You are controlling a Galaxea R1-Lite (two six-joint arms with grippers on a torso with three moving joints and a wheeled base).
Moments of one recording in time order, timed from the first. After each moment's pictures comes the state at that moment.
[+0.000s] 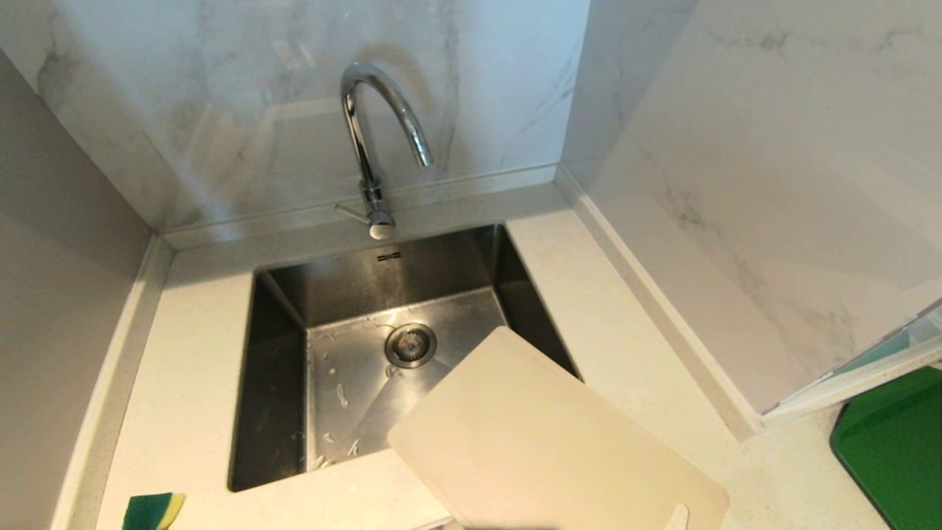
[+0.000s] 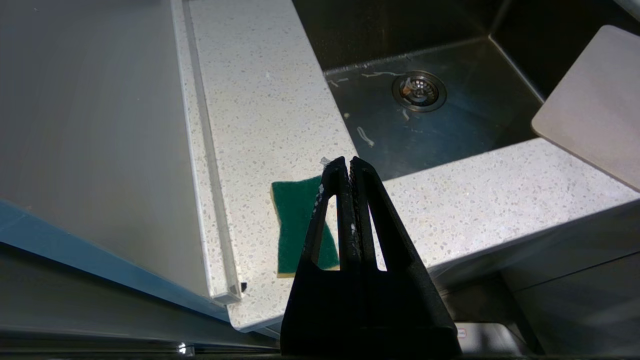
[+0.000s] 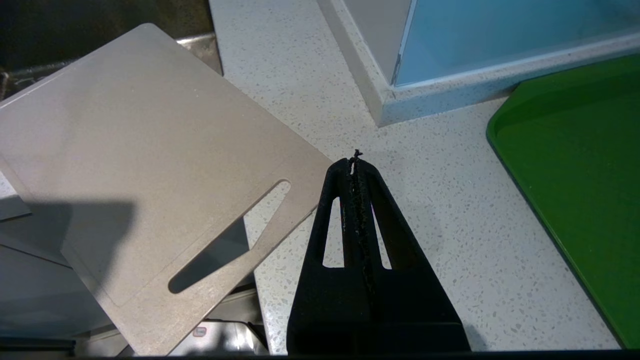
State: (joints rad) left arm -0.01 0.00 0.00 -0.01 0.01 -0.02; right arm -0.01 0.00 0.00 0.00 0.00 0.01
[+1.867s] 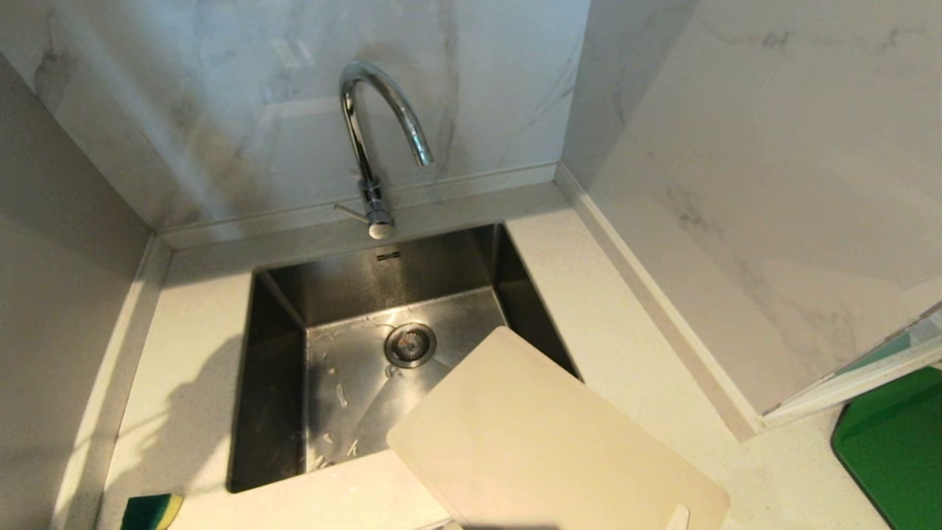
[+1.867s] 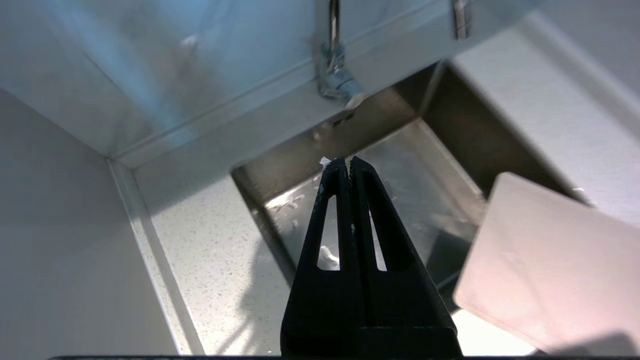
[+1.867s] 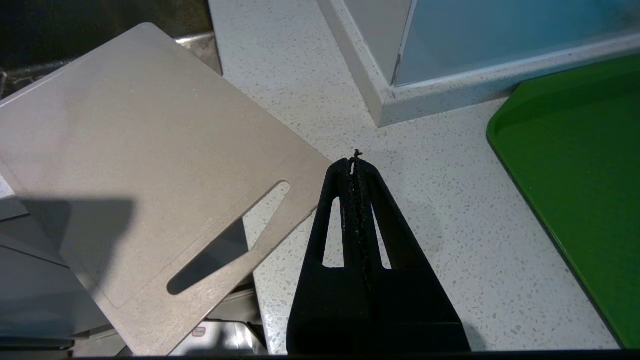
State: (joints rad) left arm -0.36 1.16 -1.51 0.43 0.14 0.09; right arm -0.01 0.00 0.00 0.00 0.00 0.01
